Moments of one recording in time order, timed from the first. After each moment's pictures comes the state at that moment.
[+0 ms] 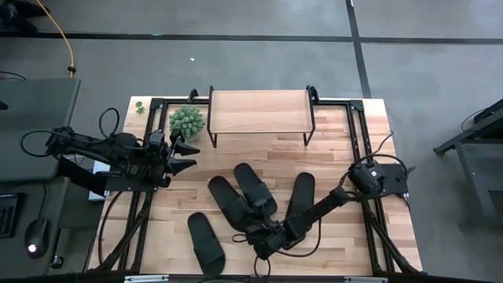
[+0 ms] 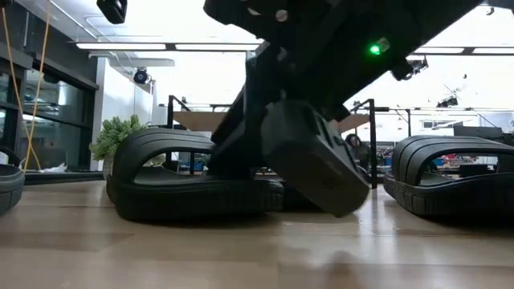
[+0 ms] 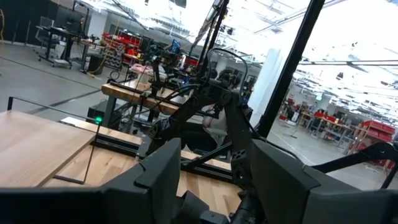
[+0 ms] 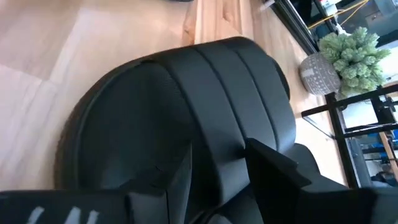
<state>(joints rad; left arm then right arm) -0.12 0.51 0.46 0.20 -0.20 -0.29 0.56 2.23 1.46 -0.13 0.88 -0.13</state>
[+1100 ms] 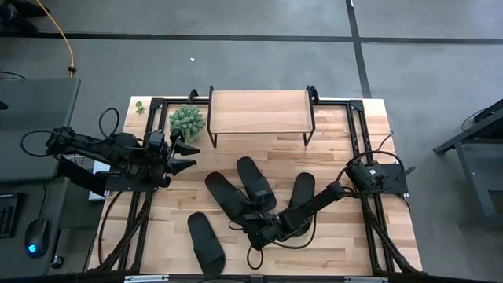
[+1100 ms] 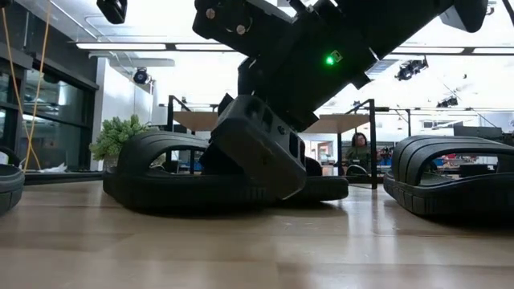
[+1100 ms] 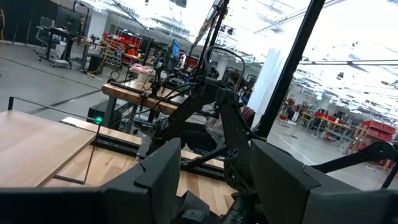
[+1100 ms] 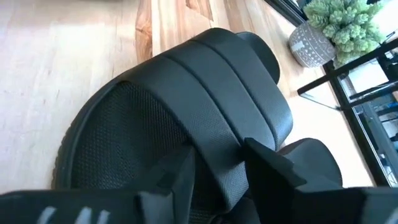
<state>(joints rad) -0.12 0.51 0.46 0.20 -0.20 -0.29 0.50 2.23 1.46 -0.13 0.88 0.03</state>
